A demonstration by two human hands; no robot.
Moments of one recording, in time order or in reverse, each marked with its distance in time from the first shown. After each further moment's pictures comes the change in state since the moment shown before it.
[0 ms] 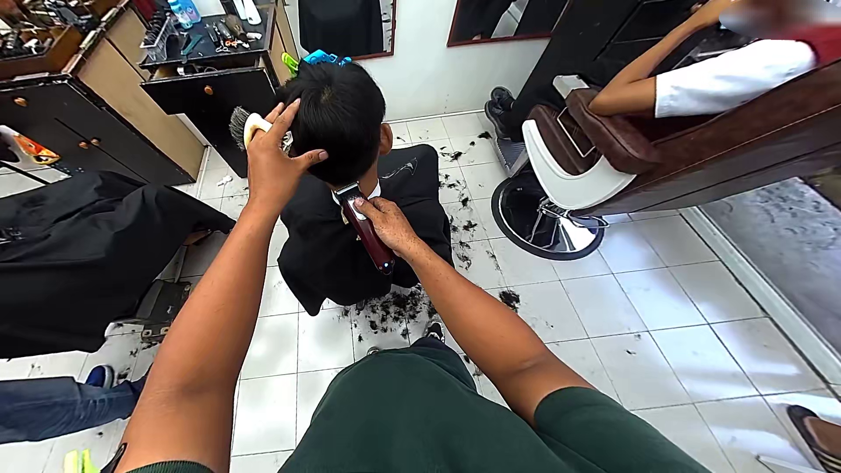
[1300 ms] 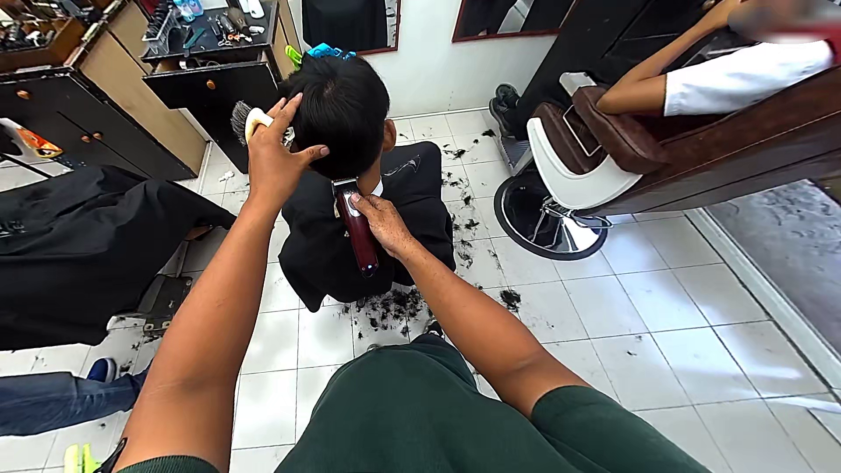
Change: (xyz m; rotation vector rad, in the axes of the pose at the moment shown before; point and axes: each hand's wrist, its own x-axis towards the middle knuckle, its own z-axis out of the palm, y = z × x) left_hand 0.001 -0.002 0.000 -0.016 -0.016 -0.012; right_hand 0.002 0.002 0.015 0.138 -0.004 -0.031
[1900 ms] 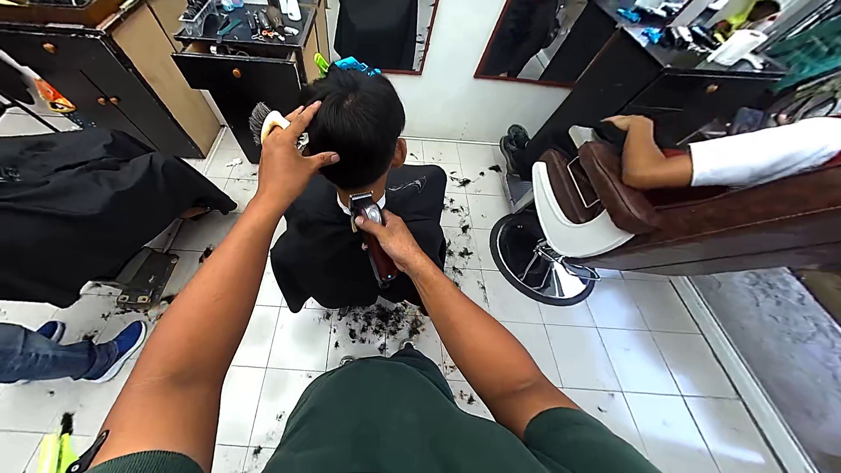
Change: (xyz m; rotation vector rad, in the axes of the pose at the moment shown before) left_hand -0.008 0.009 0.004 -0.003 0.039 -0.074; right_hand -0.013 -0.009 -0.034 -0.062 -0.135 0.141
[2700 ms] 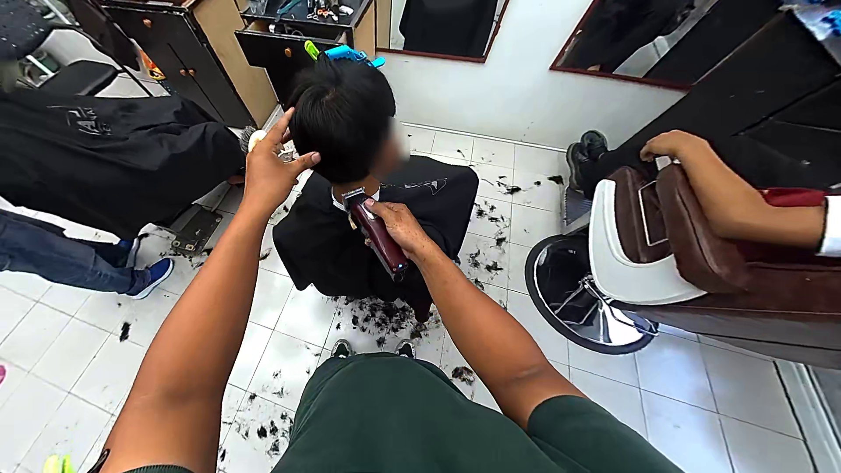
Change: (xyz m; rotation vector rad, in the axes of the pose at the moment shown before) left_hand -0.032 0.050 0.012 -0.066 0.079 -0.481; right_hand 0.034 -0.005 -0.067 0.079 -0.304 0.045
